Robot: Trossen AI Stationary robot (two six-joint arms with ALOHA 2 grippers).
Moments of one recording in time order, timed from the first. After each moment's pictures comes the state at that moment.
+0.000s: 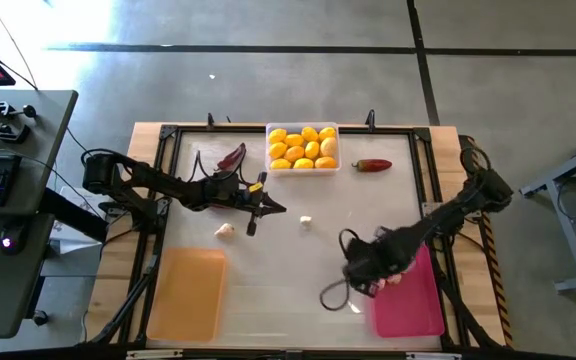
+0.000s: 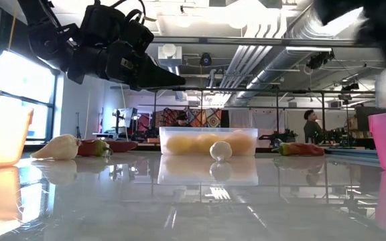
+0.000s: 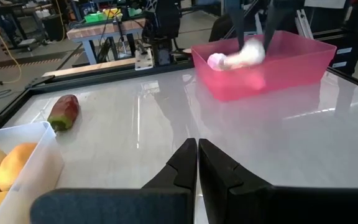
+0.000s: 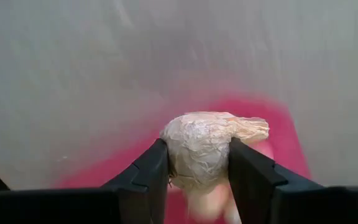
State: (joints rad) left arm 0.14 1.58 0.51 0.86 0.26 0.19; right arm 0.53 1.63 1.28 -1.20 0.02 0.95
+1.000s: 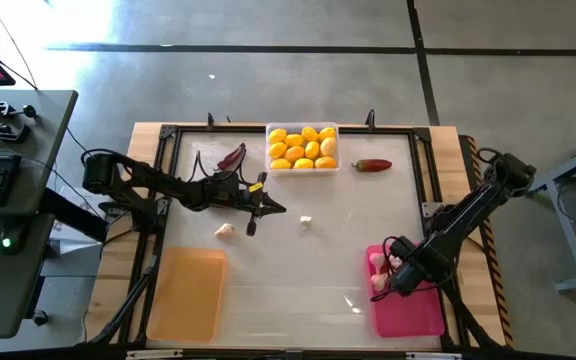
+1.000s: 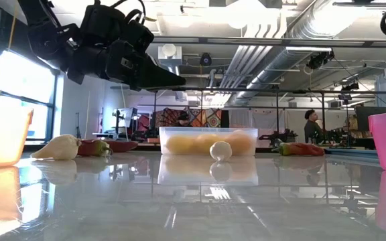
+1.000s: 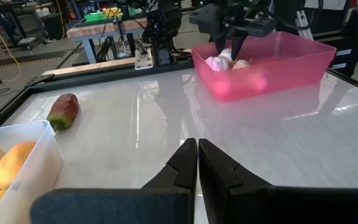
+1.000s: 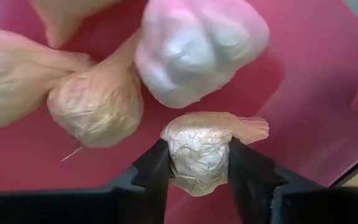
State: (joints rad) left arm 0.14 1.58 0.51 0.86 0.26 0.18; right arm 0.79 1.35 0.78 -1.05 -0.14 1.70
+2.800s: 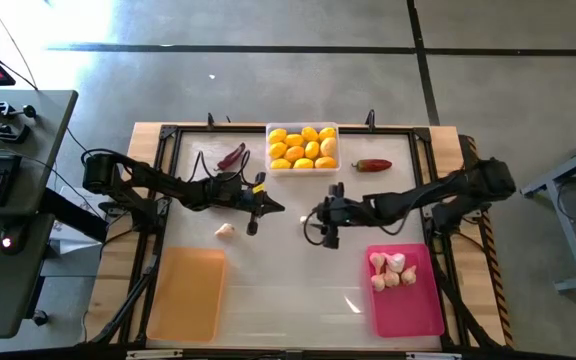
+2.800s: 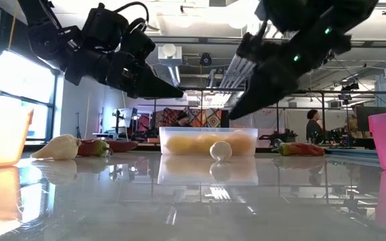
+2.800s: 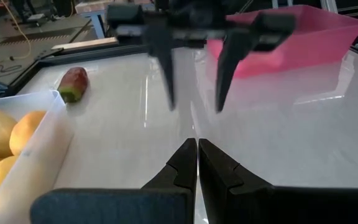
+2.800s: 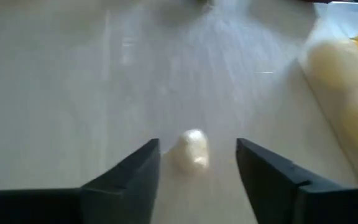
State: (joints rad) left arm 0.14 1.58 0.51 0.78 0.20 0.19; right arm 0.10 1.54 0.74 0.07 0.25 0.03
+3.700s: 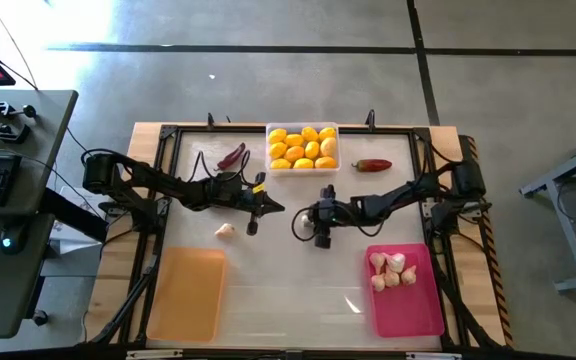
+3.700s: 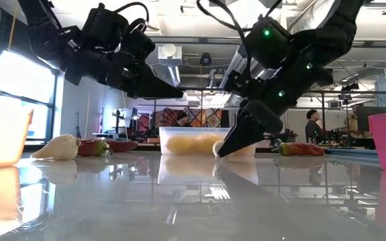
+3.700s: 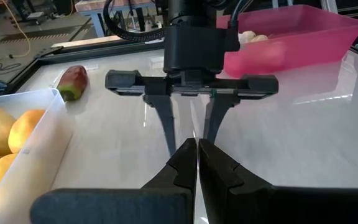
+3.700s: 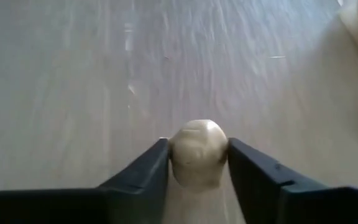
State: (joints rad) left arm 0.14 1.58 0.51 0.77 0.20 0.19; right arm 0.03 1.78 0.74 0.26 0.18 0.03
